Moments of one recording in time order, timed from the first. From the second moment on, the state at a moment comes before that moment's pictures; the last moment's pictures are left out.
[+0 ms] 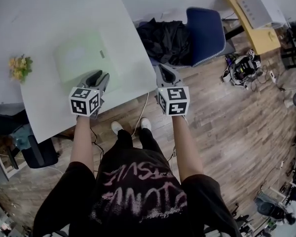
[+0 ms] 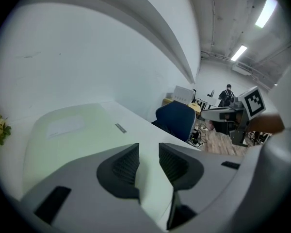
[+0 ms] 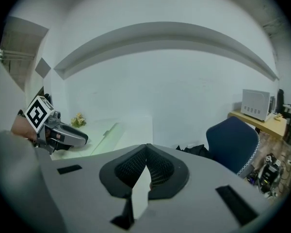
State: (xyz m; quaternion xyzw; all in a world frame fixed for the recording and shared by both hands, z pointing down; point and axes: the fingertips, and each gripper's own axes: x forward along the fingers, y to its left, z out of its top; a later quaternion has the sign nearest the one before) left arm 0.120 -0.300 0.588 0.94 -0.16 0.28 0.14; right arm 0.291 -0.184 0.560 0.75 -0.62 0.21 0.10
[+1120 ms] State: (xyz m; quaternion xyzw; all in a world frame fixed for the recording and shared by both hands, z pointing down) left arm 0.130 -0.301 0.603 0.92 -0.13 0.37 0.08; right arm 0.283 -0.196 0.565 0.75 -0.62 0.21 0.11
